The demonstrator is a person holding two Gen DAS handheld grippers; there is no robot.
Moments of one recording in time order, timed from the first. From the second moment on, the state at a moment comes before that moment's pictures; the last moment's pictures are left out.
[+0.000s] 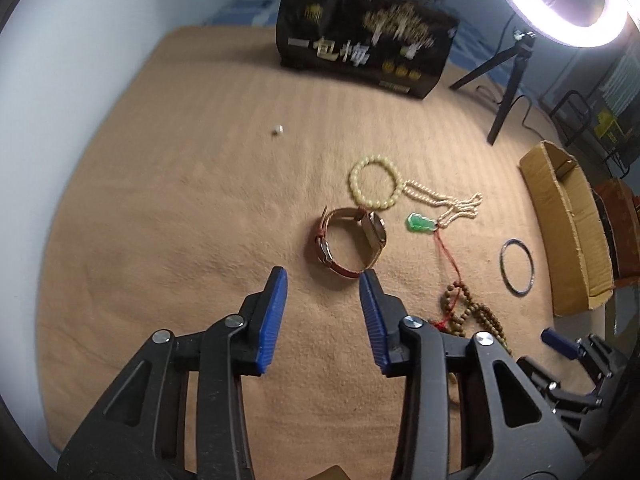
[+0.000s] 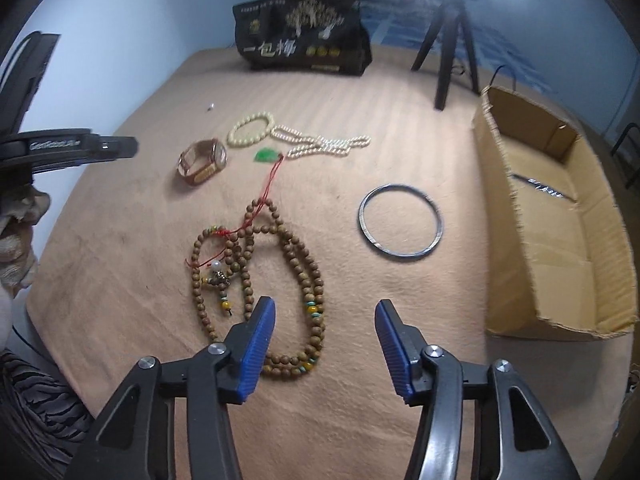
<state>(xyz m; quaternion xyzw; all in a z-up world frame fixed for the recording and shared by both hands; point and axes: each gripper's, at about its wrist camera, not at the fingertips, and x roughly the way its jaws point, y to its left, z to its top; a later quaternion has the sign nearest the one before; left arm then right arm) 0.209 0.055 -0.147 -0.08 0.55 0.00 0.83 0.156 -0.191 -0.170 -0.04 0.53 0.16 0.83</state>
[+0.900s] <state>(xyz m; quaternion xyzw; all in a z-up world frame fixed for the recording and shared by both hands) 0.270 0.059 -0.216 -0.12 0.60 0.00 0.79 0.195 -0.164 -0.215 -0.08 0.58 0.16 0.80</state>
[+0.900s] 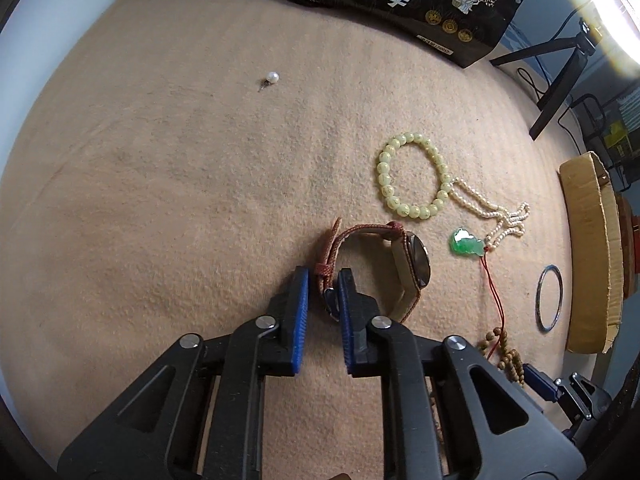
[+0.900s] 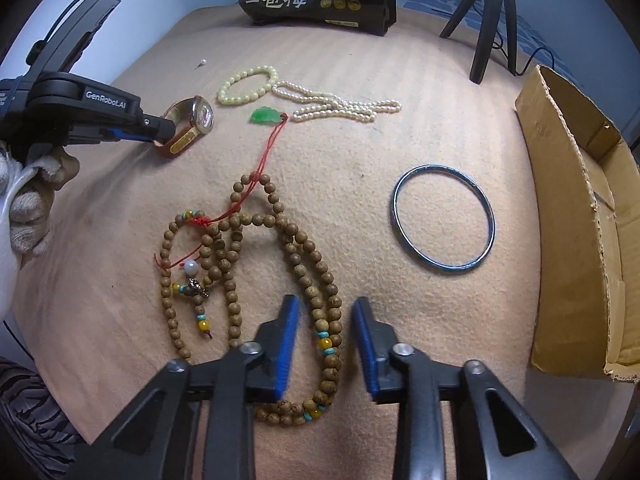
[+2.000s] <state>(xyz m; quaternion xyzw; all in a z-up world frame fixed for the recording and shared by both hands) 0.208 0.055 -0.081 -0.13 0.45 -0.02 0.88 0.140 -0.190 -0.061 -0.05 0.38 0.16 0.91</state>
